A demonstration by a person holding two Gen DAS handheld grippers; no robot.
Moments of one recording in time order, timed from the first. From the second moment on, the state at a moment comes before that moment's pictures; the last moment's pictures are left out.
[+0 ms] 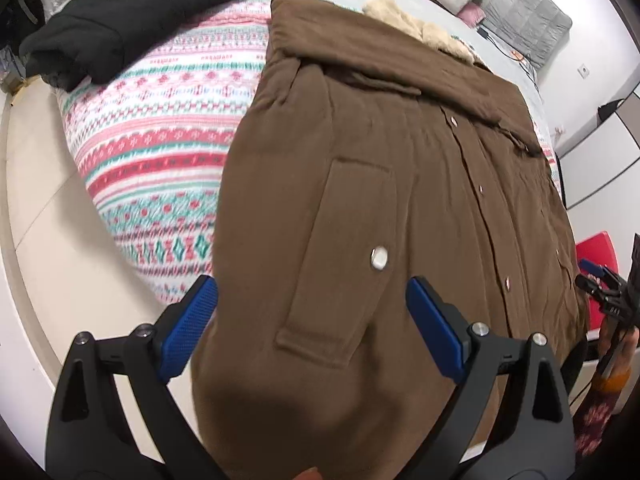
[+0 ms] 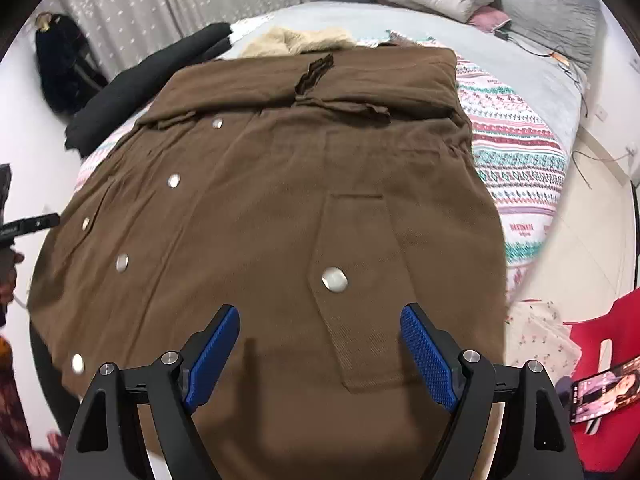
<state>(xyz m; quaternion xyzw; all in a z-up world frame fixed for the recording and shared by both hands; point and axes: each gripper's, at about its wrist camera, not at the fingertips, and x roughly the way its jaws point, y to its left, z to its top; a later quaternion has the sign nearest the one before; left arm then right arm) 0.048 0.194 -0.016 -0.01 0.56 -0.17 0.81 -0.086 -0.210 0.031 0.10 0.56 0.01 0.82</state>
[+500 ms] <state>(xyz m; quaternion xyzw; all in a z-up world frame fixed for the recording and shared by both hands) 0.036 0.238 -0.031 -0.10 0.60 -0.24 0.76 -0.126 -0.285 0.010 0.17 0.64 0.01 0.75</state>
